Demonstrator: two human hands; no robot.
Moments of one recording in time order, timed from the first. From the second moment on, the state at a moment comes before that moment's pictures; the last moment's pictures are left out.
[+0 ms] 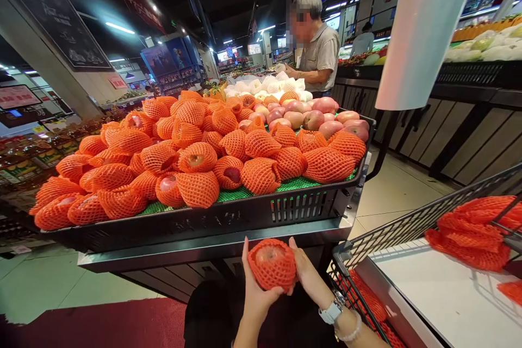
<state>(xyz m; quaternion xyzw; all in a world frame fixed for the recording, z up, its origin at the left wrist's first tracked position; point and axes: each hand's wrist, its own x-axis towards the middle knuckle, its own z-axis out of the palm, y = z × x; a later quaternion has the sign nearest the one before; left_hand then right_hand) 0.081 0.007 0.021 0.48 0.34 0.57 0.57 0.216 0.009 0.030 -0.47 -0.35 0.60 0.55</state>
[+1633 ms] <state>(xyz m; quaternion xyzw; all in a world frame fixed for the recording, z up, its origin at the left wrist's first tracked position) 0.091 -0.008 0.039 0.51 0.44 0.56 0.47 0.233 -0.003 0.056 -0.46 -0.66 -0.01 0.59</state>
